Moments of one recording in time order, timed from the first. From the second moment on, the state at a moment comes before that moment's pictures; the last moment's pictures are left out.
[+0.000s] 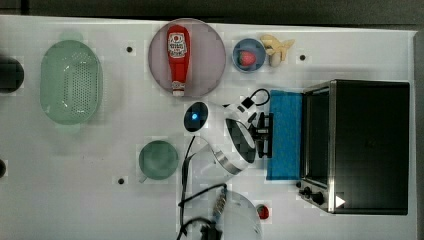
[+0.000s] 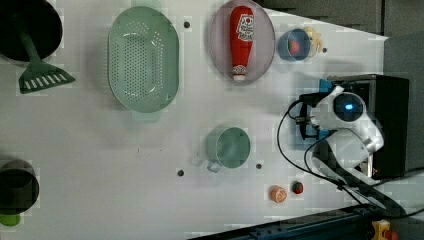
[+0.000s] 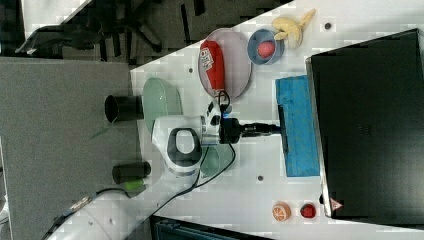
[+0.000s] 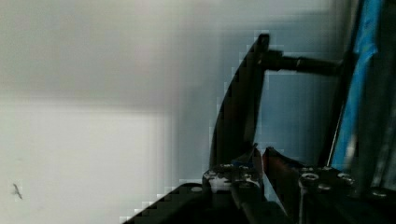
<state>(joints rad) 0.13 0.45 -0.19 -2.24 -0.80 0.83 -0.23</state>
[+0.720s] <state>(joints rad) 0.16 0.53 -0.19 -2.21 -0.76 0.83 -0.14</state>
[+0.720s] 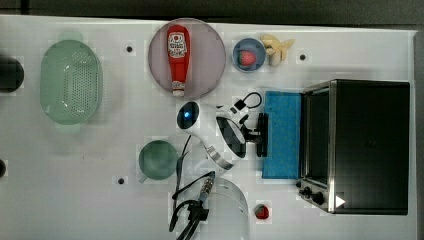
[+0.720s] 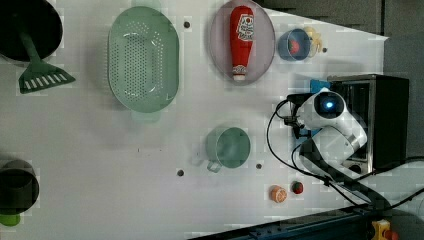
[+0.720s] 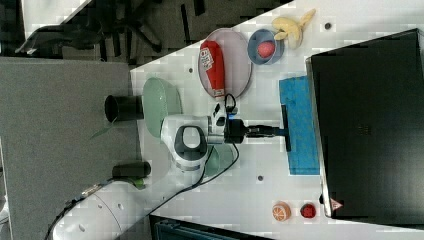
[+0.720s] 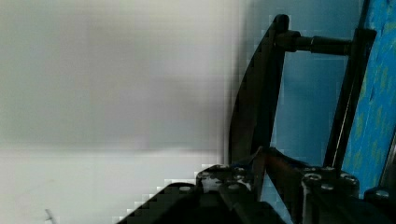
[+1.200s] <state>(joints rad) 0.17 0.34 -0.16 -2.20 -0.31 0.85 -0.14</state>
